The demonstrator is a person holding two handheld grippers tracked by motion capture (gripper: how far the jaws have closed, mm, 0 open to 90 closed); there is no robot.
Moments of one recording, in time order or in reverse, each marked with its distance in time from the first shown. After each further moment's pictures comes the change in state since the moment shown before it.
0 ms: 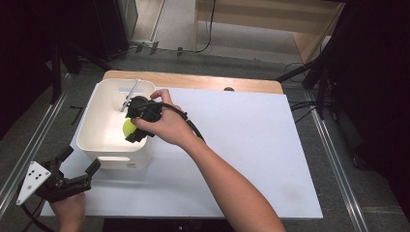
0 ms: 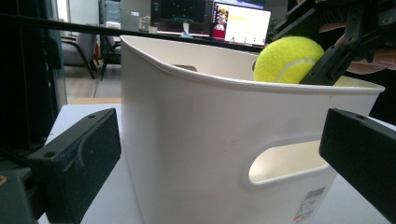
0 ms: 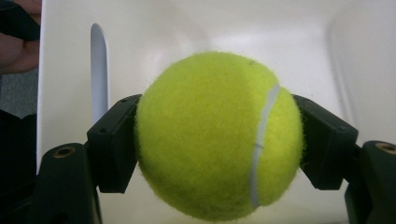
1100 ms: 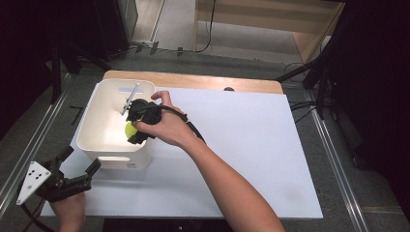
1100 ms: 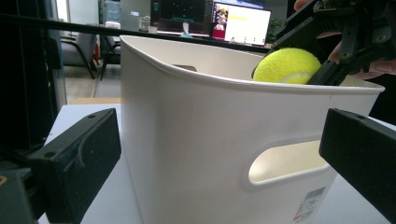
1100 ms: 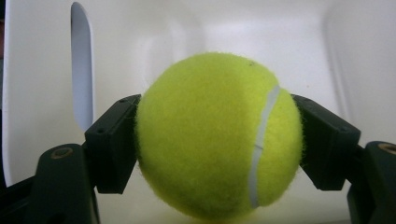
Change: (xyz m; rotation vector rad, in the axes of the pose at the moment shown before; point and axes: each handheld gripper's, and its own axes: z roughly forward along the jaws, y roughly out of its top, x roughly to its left) left arm 0.000 0.000 0.000 0.000 0.000 0.000; right arm 0.002 -0.004 0.006 0.020 -0.044 -0.017
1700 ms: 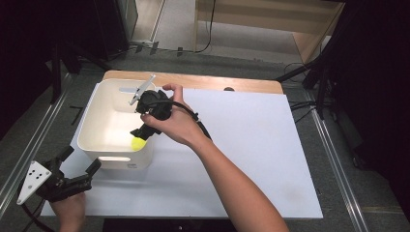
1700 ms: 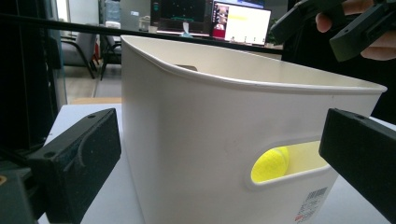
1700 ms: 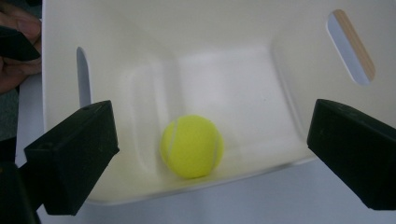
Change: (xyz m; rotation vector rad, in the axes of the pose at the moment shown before) left arm 0.000 0.000 0.001 0.003 0.003 0.004; right arm 0.002 -0.012 -0.041 -0.142 -0.102 0.052
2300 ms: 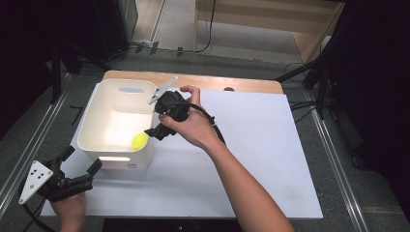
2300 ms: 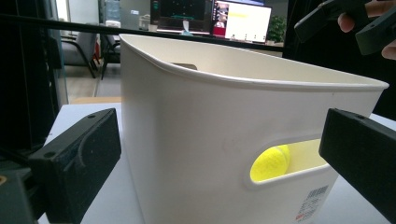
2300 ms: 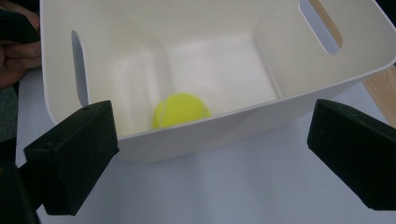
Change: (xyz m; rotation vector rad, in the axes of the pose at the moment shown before) left arm -0.002 0.000 0.001 0.006 0.002 0.008; right arm -0.008 -0.033 -0.022 -0.047 -0.022 0.047
